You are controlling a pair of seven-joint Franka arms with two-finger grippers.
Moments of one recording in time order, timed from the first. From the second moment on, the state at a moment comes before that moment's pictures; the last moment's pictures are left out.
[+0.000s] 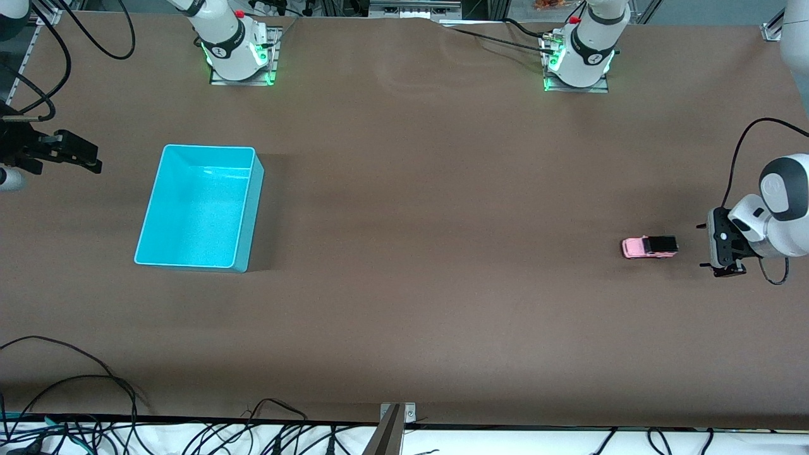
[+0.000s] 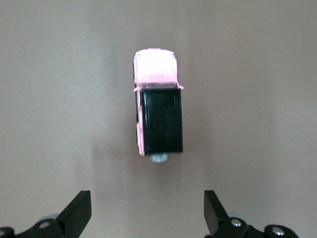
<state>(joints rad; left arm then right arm) 0.46 0.55 -0.18 -1.68 0.11 2.05 1.79 0.13 0.14 -0.14 -1.42 -0.03 1.51 -0.06</state>
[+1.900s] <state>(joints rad) 0.27 0.53 -0.25 -1.27 0.09 1.61 1.20 0.13 0.14 -0.14 -1.42 -0.03 1.51 -0.06</state>
